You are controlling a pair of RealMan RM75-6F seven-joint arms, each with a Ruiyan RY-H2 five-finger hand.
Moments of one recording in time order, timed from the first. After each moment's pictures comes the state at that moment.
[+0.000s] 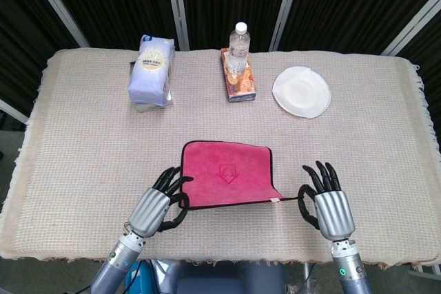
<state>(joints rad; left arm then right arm) -0.45 -1.72 0.07 -1.72 1.57 1.42 0.25 0.22 -1.49 -0.04 -1.68 -1.59 1.59 -0.32</state>
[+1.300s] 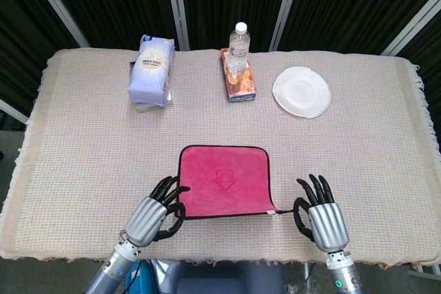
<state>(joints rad) -0.37 -1.71 0.11 -1.68 1.65 1.39 0.23 0.15 -1.54 -0.07 -1.63 -1.65 1.56 -0.33</state>
